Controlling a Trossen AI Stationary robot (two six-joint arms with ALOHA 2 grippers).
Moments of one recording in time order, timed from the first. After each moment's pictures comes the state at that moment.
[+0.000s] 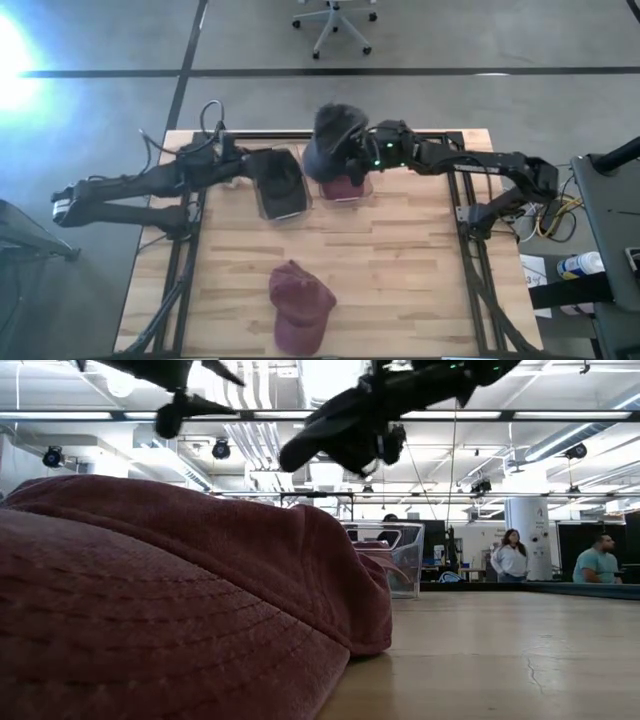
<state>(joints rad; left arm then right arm) 0.24 0.81 0.75 -0.02 -0.26 -0.82 -0.31 1.46 1.10 0.03 -0.32 0.68</state>
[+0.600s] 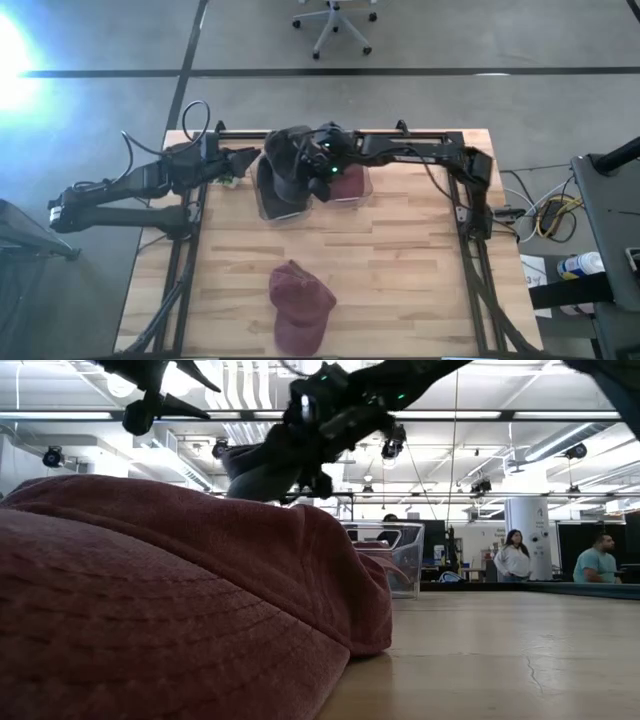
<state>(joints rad) 0.24 0.68 0.77 -0.26 -0.36 -0.83 -0.30 1.97 1.60 -0.32 -0.53 0.24</state>
